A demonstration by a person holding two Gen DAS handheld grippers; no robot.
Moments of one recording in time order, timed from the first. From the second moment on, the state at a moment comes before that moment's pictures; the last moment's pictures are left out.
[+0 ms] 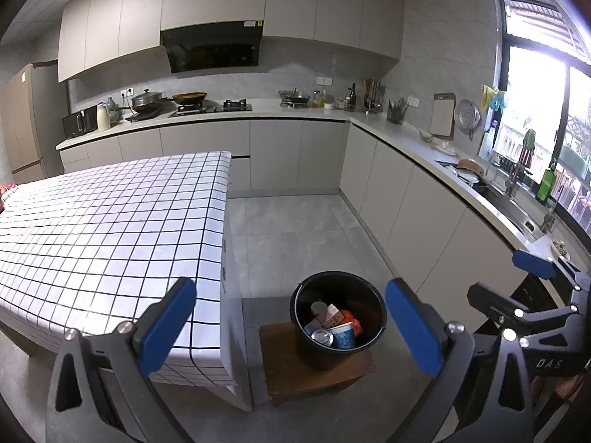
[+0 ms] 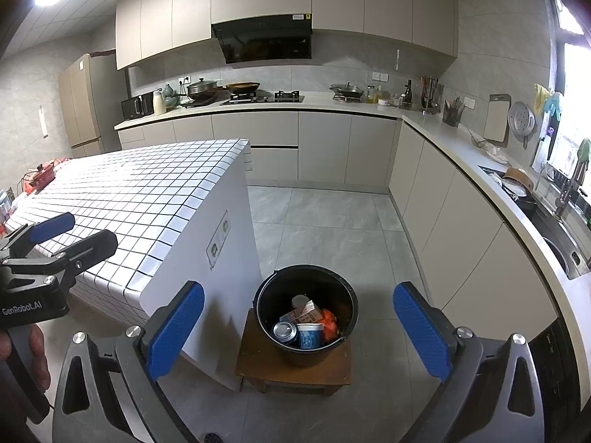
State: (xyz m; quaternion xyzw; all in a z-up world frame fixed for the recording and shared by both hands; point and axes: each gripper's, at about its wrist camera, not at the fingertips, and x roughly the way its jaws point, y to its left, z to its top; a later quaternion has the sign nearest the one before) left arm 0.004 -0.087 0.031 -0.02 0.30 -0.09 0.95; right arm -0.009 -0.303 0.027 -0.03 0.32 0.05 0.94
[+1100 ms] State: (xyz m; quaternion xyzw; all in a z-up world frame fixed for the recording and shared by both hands) left arm -0.004 -0.087 0.033 -0.02 0.28 -0.11 0.95; right arm -0.011 -0.307 0.023 -0.04 0.32 0.05 0.94
